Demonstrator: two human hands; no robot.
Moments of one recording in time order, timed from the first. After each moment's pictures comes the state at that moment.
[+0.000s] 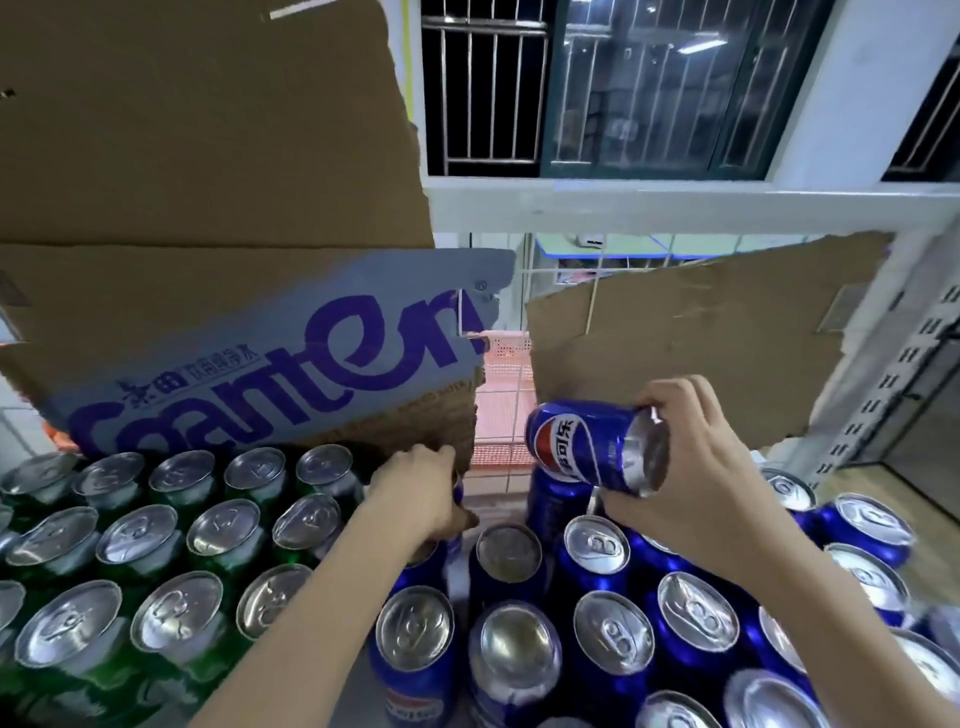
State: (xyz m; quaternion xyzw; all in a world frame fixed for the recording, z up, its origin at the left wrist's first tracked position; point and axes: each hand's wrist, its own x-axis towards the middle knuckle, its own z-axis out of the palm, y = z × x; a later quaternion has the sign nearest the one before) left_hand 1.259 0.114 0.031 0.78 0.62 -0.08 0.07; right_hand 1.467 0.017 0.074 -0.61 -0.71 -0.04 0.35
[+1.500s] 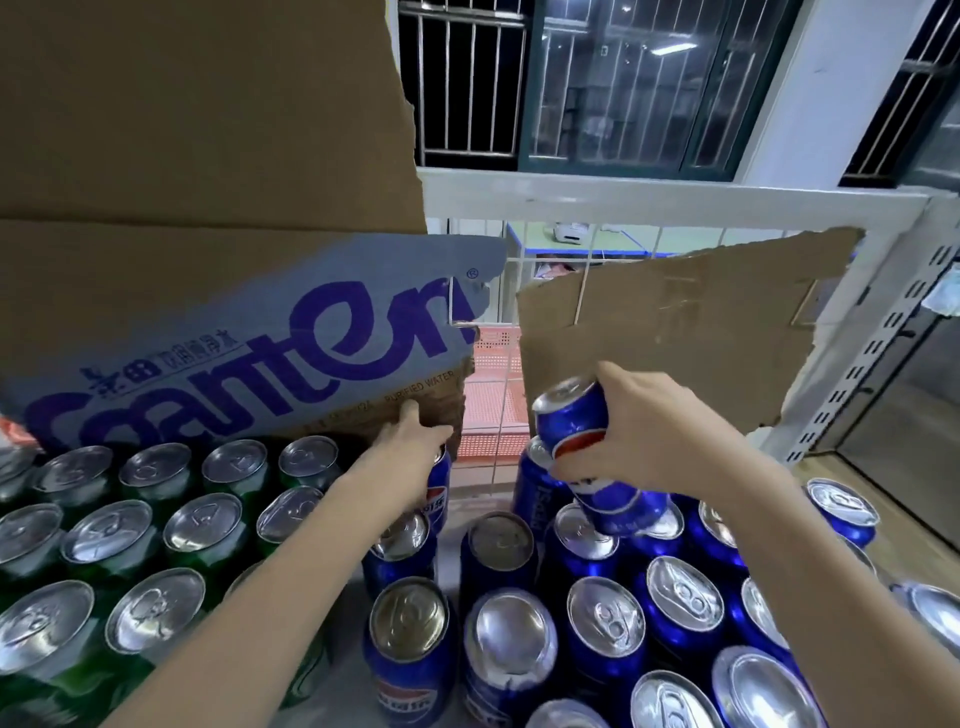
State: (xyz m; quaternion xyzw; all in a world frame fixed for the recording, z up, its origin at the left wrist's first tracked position) left_hand 1.252 0.129 0.030 0.78 0.61 -0.03 0.15; right_hand 1.438 0.033 0.121 -0.72 -0.68 0.07 0.12
